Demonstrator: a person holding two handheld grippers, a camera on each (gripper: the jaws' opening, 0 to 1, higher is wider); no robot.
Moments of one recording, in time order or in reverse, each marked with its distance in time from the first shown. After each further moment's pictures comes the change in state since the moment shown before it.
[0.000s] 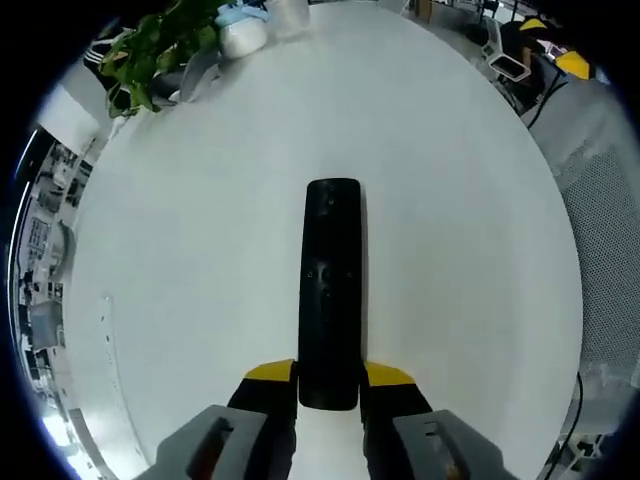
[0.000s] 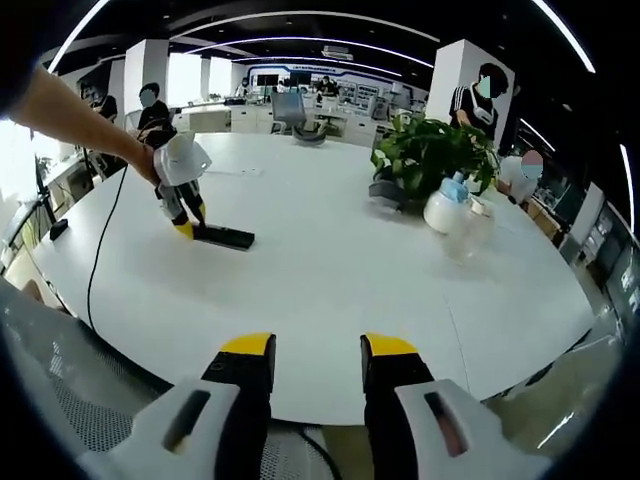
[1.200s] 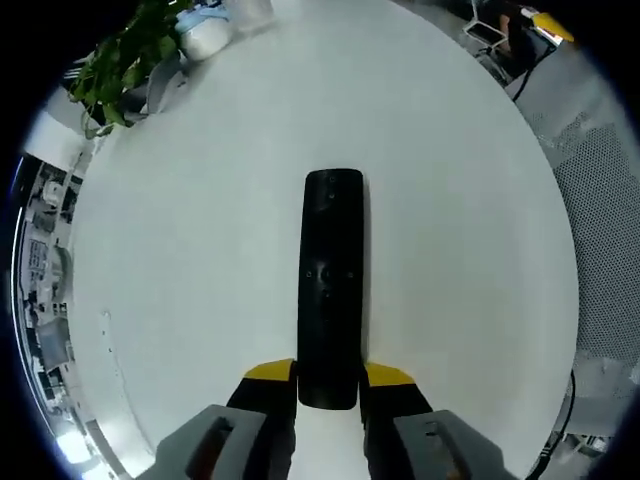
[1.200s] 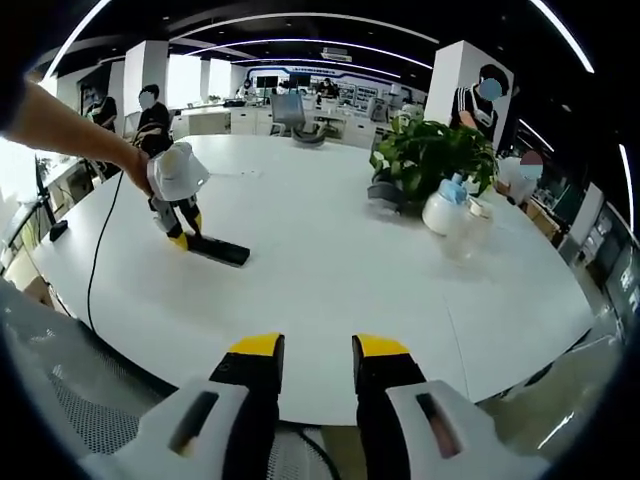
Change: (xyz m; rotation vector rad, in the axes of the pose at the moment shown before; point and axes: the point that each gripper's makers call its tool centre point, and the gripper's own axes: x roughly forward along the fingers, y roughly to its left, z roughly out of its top) left arm 0.004 -0.023 0.004 0.060 0.088 0.003; right arm -0.002 -0.001 0.001 0.000 -0.007 -0.002
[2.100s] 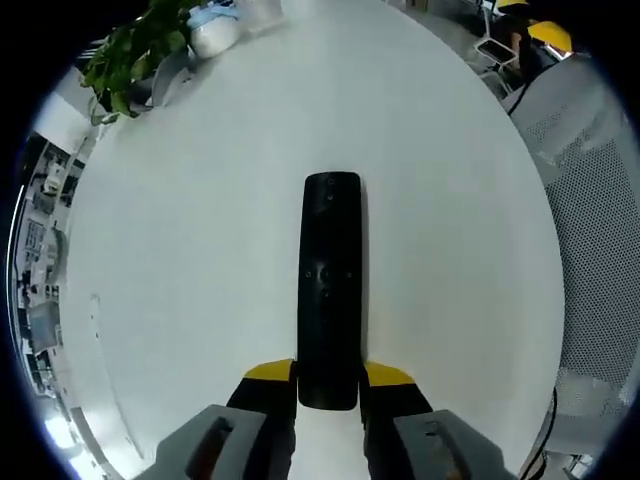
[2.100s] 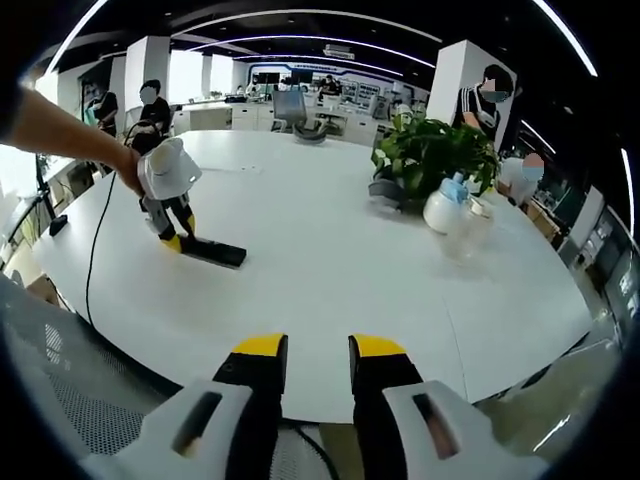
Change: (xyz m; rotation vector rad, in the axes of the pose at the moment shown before) left arm -0.002 -0.023 0.000 -0.050 -0.028 -0.020; right arm 0.000 0.001 -0.002 -0.020 0.014 0.001
